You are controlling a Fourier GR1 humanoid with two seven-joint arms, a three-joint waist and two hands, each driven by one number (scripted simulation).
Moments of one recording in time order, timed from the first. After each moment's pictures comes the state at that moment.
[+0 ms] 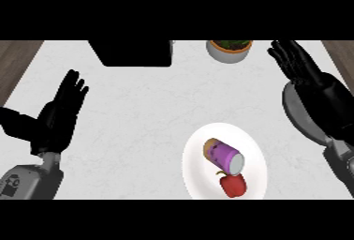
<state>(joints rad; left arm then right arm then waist) -0.19 0.37 -0.15 -1.57 0.39 0.30 0.13 -0.40 -0.58 0.25 -1.68 -0.33 0.01 -0.18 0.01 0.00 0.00</state>
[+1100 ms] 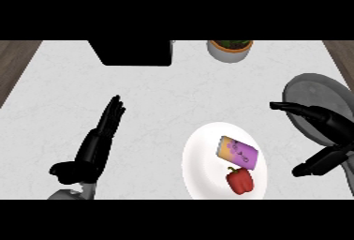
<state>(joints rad) -0.06 0.24 -0.35 -1.59 0.20 0.24 -0.13 -0.30 -0.70 0.28 -1.23 -0.15 0.50 -0.69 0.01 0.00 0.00</state>
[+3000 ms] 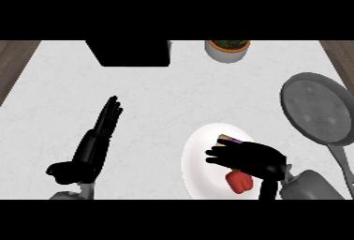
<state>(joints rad) -0.02 0.15 -0.24 -1.59 0.10 0.13 -0.11 -0.23 -0.46 0.54 -1.43 0.76 0.45 -0.49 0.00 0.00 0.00</state>
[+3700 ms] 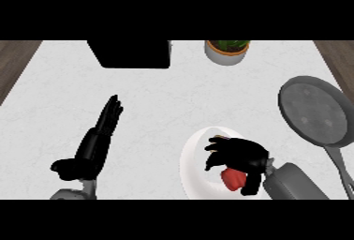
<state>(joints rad) -0.04 0.12 -0.21 -1.55 0.07 0.10 -0.13 -0.30 -0.35 0.55 -1.27 0.96 0.38 -0.54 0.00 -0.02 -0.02</state>
